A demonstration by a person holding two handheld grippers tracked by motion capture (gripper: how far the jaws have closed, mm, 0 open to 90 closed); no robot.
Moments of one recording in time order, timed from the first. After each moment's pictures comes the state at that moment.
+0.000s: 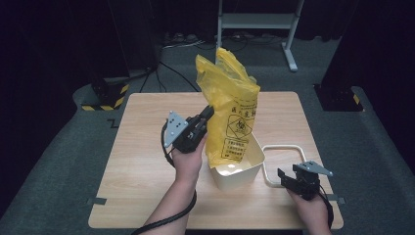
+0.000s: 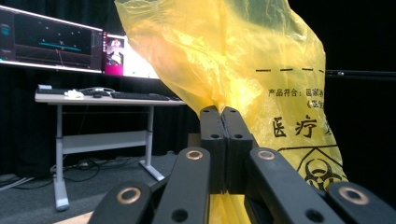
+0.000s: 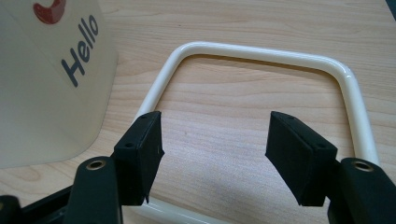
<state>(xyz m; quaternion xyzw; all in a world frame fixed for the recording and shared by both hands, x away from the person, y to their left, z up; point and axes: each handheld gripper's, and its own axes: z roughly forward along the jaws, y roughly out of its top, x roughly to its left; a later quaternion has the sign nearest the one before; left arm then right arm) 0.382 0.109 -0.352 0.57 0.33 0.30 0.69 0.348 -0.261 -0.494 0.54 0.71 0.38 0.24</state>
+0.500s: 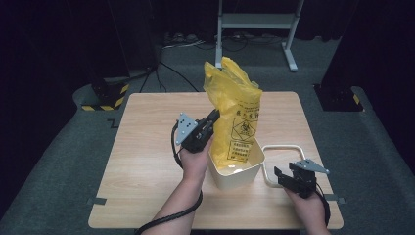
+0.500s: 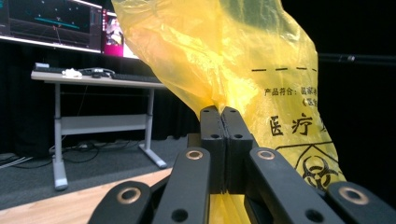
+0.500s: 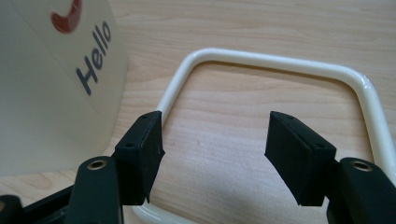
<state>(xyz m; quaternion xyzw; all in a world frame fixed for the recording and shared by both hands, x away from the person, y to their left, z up) 0.398 0.094 -0.380 0.59 0.35 0.29 0.67 0.353 -0.253 -0.493 0.53 0.72 0.39 0.24</state>
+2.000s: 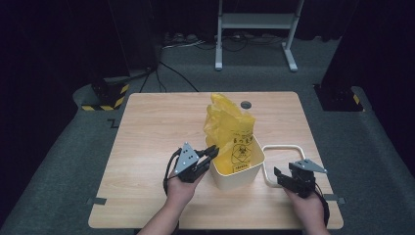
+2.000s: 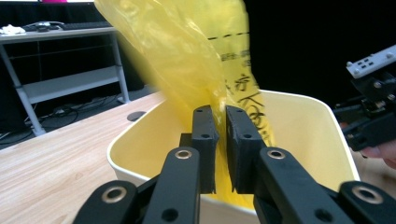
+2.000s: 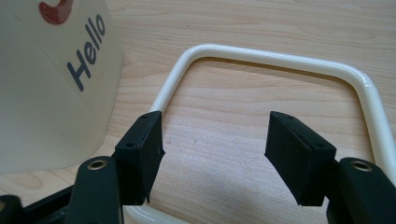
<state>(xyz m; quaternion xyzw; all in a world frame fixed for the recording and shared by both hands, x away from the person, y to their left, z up) 0.344 0.111 -0.428 0.71 0.28 0.25 0.59 0.355 -0.252 -0.497 0.53 0.72 0.38 0.24</state>
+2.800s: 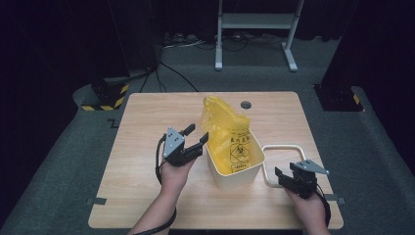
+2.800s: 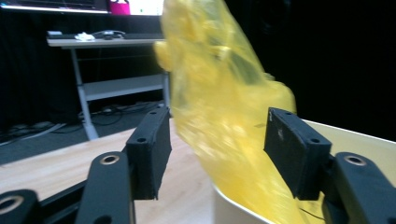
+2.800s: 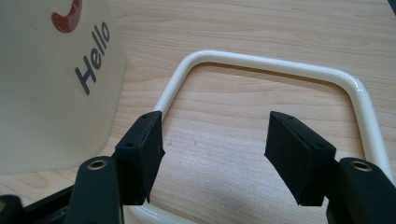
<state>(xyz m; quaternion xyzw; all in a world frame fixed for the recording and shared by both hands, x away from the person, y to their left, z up) 0.385 0.140 -0.412 0.66 0.36 0.30 0.59 0.352 -0.254 -0.493 0.52 0.72 0.39 0.25</state>
